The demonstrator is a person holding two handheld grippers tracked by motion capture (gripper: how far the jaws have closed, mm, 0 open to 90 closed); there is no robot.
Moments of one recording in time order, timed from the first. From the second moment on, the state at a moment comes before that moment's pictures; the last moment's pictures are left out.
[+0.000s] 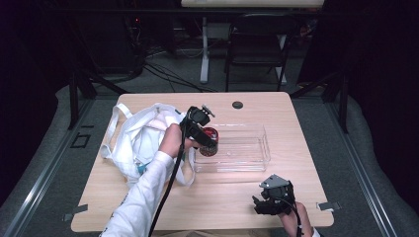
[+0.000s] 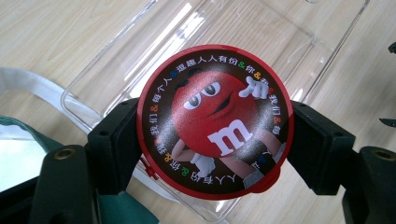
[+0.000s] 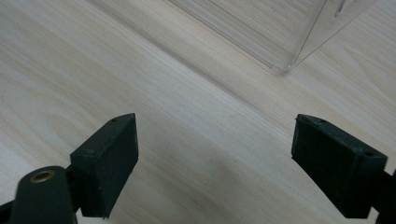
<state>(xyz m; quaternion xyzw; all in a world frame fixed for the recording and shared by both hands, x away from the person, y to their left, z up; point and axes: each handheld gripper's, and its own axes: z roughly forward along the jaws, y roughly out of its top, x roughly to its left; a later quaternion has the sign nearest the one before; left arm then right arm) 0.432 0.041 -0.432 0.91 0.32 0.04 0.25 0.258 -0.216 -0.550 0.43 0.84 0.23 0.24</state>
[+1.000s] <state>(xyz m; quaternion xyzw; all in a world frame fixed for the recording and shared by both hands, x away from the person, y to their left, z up) 0.433 0.038 -0.466 0.92 0.32 0.04 0.24 0.258 -0.217 -0.550 0.43 0.84 0.23 0.24</state>
